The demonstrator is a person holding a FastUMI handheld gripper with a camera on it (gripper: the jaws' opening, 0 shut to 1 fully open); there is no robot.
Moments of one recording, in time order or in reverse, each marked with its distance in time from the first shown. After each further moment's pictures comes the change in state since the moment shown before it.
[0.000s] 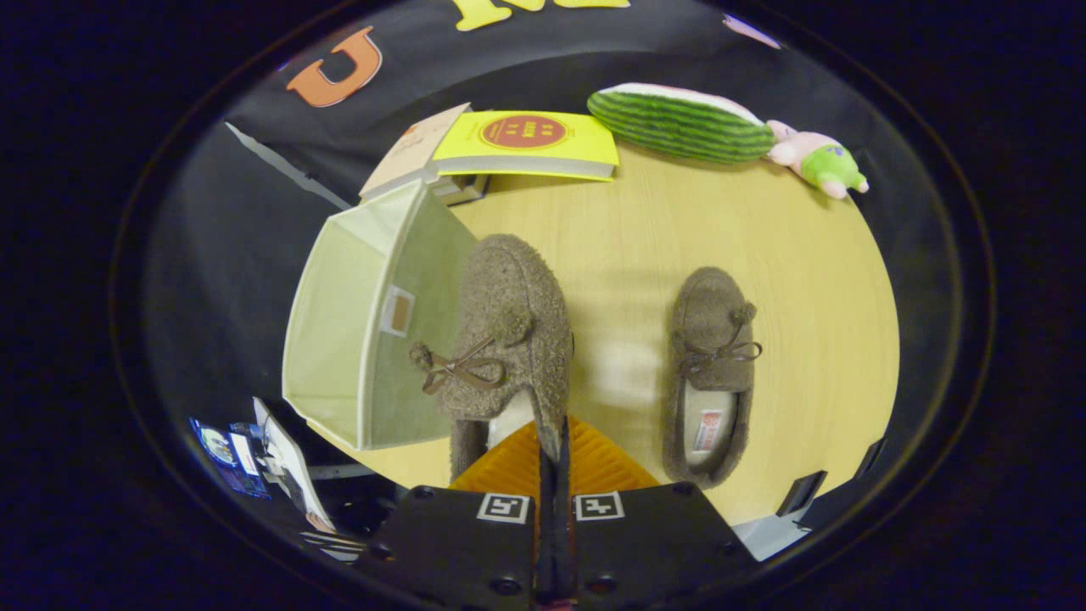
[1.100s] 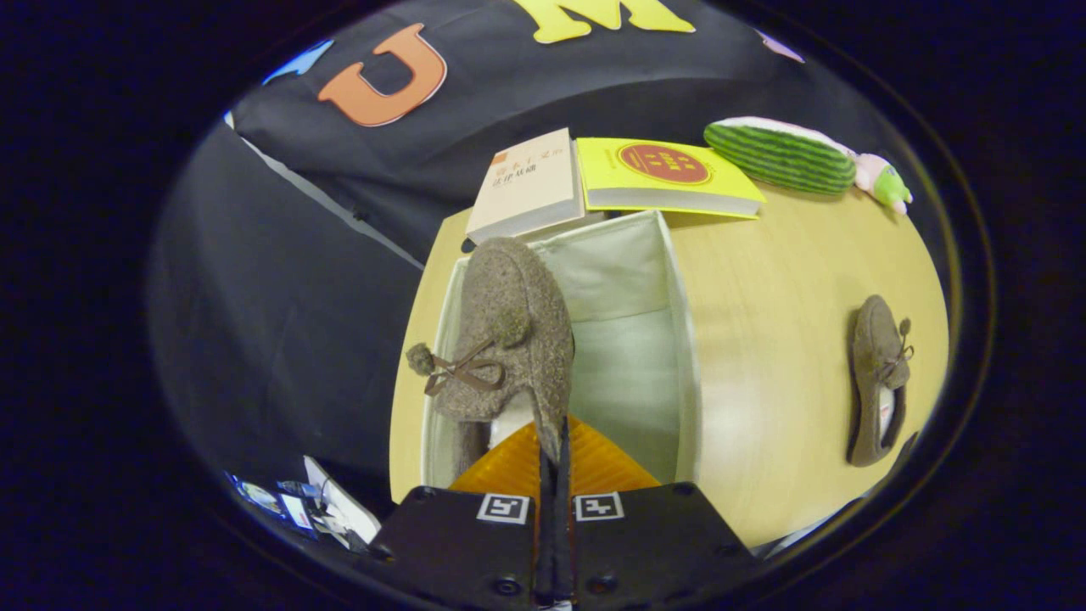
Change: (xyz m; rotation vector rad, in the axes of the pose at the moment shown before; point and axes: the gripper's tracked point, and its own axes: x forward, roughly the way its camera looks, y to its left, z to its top) arm 0.085 0.208 0.042 0.100 -0.149 0.139
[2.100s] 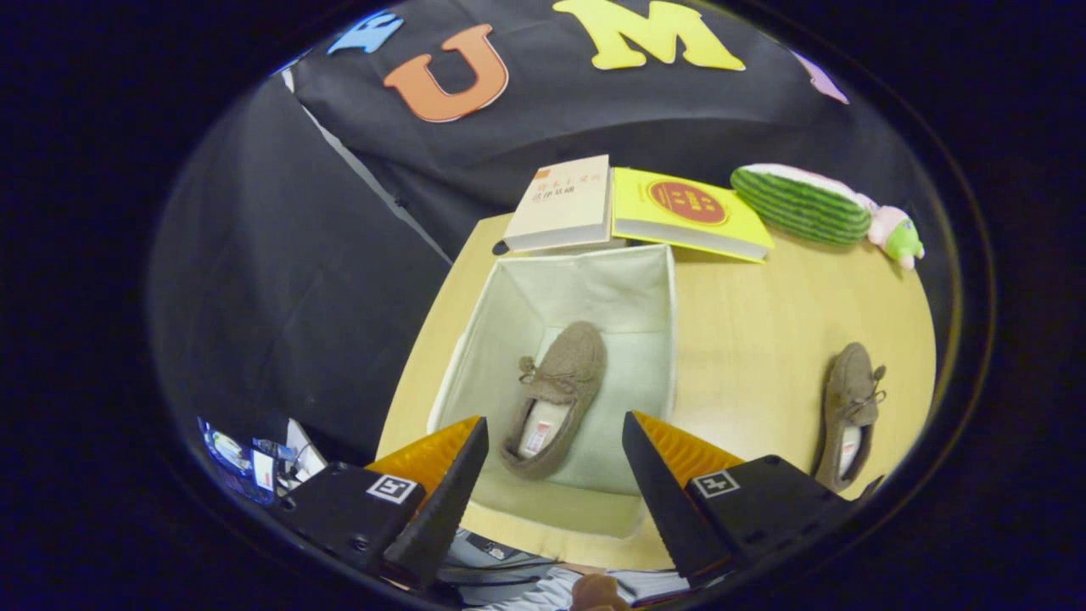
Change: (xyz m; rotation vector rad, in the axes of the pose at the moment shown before) arm -0.073 -0.022 0.005 -0.196 -0.080 0.031
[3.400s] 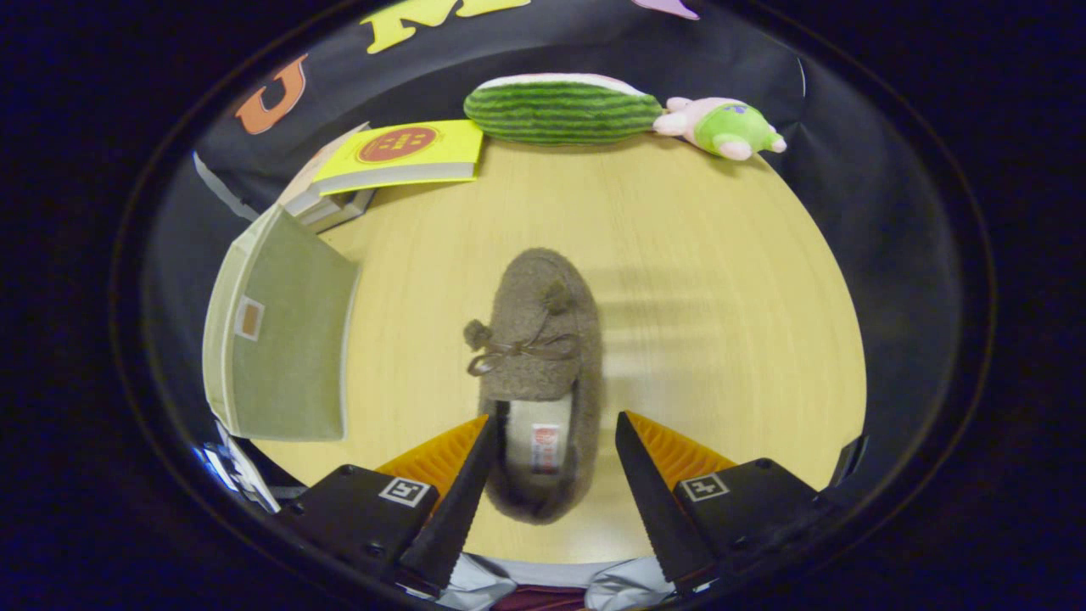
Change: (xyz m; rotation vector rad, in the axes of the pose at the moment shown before) arm -0.040 -0.356 -0.094 0.147 0.224 -0.396
